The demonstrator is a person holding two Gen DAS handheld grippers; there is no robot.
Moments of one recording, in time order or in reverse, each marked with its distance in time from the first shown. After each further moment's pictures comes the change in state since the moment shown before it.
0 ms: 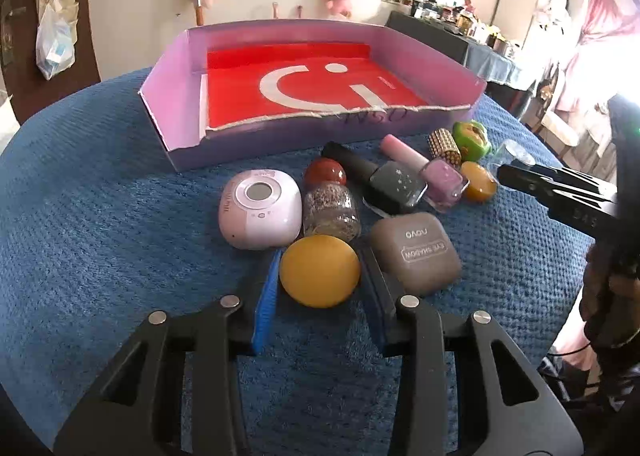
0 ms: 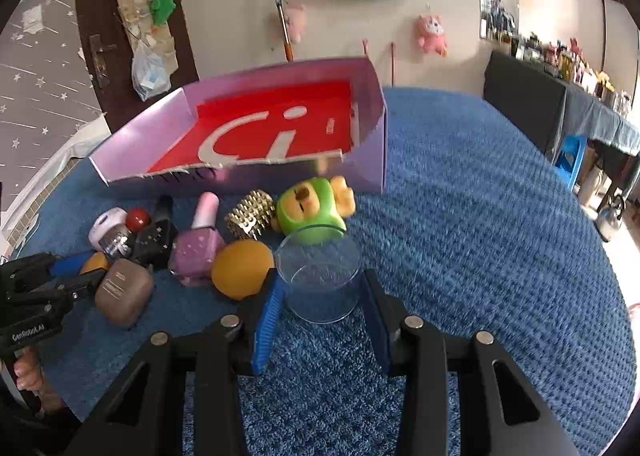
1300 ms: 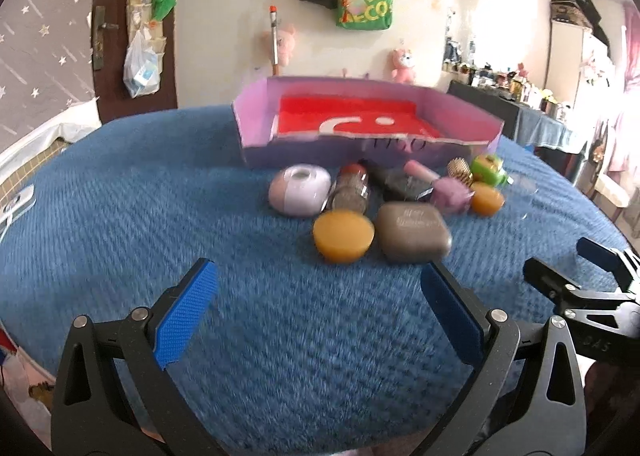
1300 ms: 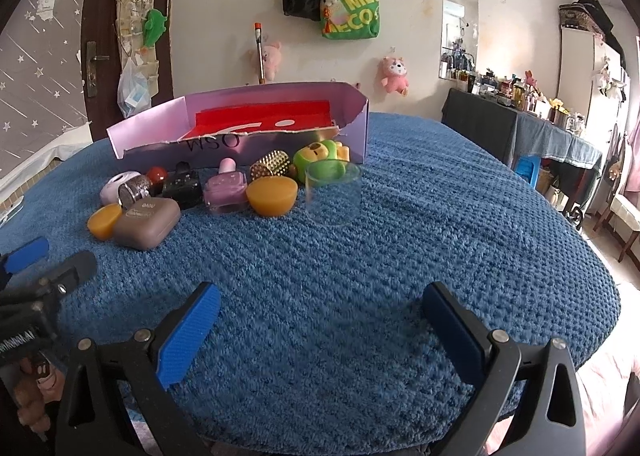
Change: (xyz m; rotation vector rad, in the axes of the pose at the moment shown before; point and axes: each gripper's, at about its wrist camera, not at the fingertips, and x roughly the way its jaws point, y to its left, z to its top) left arm -0.042 -0.035 -0.060 -0.118 -0.288 0.239; right arm -0.037 0.039 -0.082 0.004 -0.168 -0.165
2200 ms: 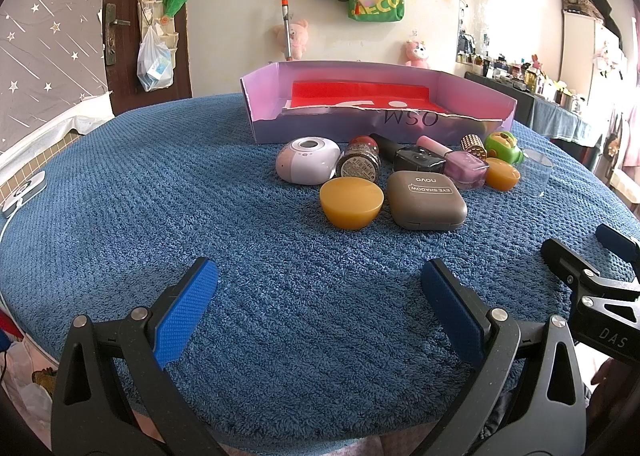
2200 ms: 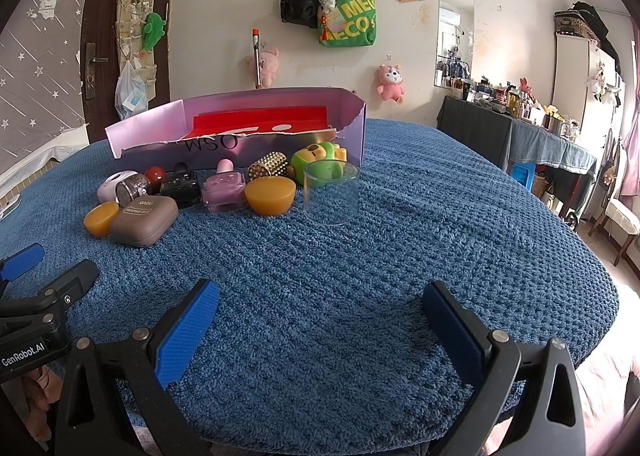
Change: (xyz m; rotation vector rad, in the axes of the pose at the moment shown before) left arm 0.007 -0.006 -0.022 -0.001 0.017 0.075; right arm 0.001 0.003 -0.009 -0.004 -0.031 -0.029
